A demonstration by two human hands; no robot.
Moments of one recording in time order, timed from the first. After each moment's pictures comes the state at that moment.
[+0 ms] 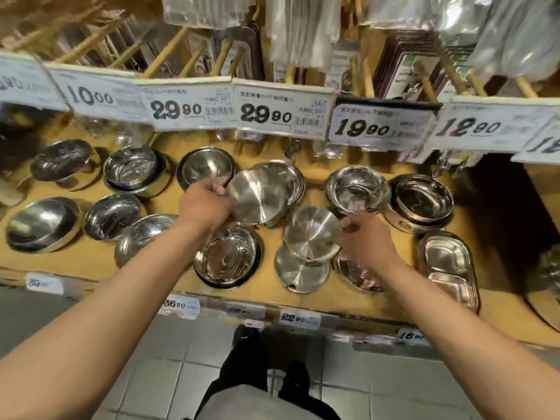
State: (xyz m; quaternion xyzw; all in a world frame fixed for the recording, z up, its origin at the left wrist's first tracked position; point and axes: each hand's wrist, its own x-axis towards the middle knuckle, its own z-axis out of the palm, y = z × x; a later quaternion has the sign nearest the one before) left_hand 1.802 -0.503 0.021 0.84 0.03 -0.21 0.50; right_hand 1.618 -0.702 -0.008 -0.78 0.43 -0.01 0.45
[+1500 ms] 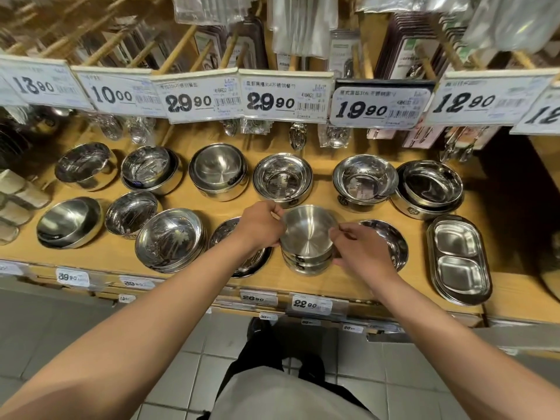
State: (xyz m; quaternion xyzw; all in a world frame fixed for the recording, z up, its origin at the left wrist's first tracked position) left_hand 1.754 -0.530 -0.014 0.86 -0.14 -0.33 0.38; right_hand 1.593 -0.659 -0.034 -0.71 0.41 -0.07 0.57
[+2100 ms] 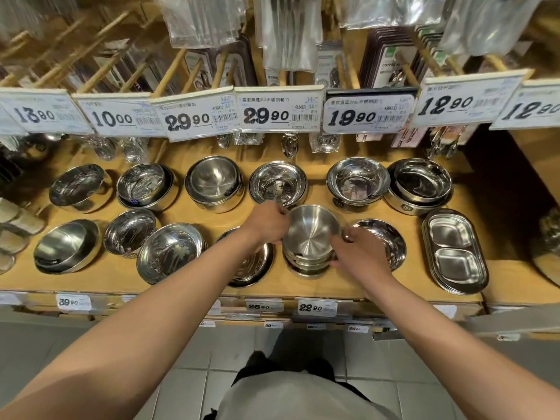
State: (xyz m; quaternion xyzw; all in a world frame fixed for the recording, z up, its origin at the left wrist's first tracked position) left_hand 1.766 -0.544 -0.003 0.86 -0.24 -0.34 0.31; right_hand 1.595 -0.643 -0.024 -0.72 0.44 -0.08 0.53
